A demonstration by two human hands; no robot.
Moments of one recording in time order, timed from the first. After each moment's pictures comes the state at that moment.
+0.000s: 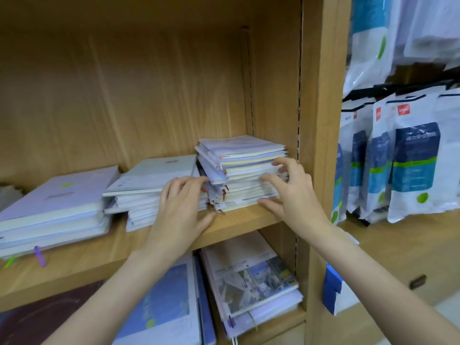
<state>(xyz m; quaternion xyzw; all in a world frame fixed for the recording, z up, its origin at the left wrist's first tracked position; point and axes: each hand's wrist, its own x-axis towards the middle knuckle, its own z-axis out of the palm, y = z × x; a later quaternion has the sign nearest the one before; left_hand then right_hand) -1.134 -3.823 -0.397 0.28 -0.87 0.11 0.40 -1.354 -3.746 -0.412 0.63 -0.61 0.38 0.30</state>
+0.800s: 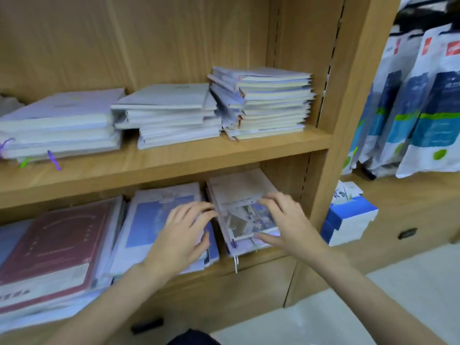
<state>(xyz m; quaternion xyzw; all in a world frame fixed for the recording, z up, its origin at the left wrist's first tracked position) -1.070 -3.783 -0.547 0.24 -0.92 0.11 0.29 -1.314 -3.703 -0.554 0.73 -0.60 0.28 0.14</state>
